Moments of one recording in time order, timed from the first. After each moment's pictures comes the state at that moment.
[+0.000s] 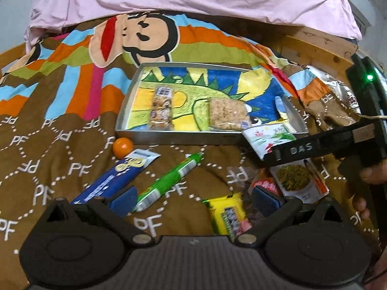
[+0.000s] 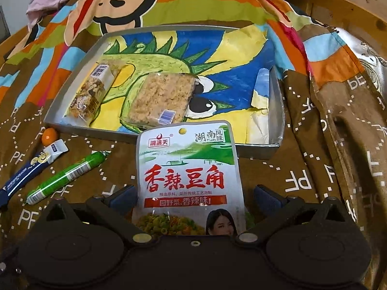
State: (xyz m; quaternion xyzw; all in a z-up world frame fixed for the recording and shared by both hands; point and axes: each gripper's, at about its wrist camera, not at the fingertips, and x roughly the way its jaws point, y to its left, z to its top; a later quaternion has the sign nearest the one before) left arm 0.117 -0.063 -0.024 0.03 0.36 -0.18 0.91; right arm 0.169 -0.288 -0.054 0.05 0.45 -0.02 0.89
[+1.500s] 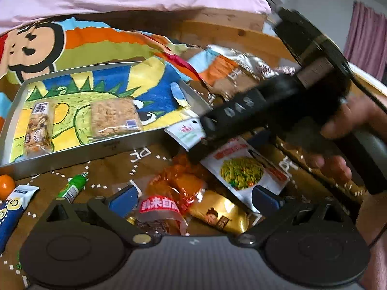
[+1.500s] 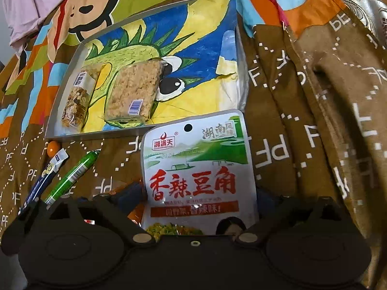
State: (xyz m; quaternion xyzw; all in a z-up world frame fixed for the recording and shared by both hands) left arm 0.126 -0.137 -0.059 0.08 0.33 -0.41 0.85; right arm 0.164 -0.348 -0.062 0.16 0.51 0.00 0.85
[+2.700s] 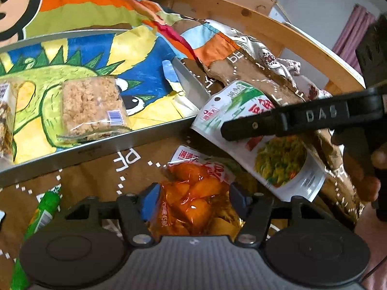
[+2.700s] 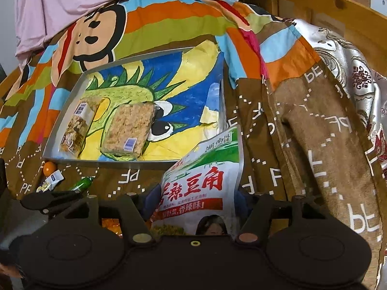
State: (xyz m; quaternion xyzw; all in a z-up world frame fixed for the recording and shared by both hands) left arm 0.199 -0.159 -0.068 0.04 0.42 -0.46 0.78; right arm 0.145 -0.360 -0.030 0.12 0.43 -0.03 0.90
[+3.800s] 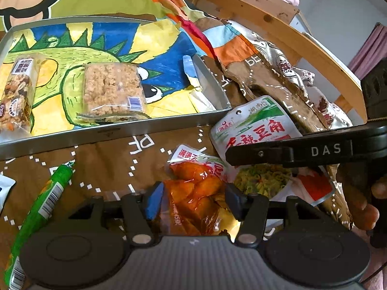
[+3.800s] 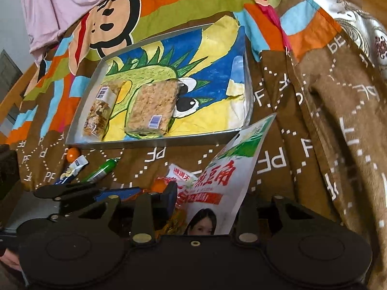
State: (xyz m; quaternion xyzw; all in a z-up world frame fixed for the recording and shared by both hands) left arm 0.196 -0.147 -0.061 0.00 0.45 -0.42 0.78; right arm 0.140 -0.354 -0.040 0.17 0.46 0.03 0.87
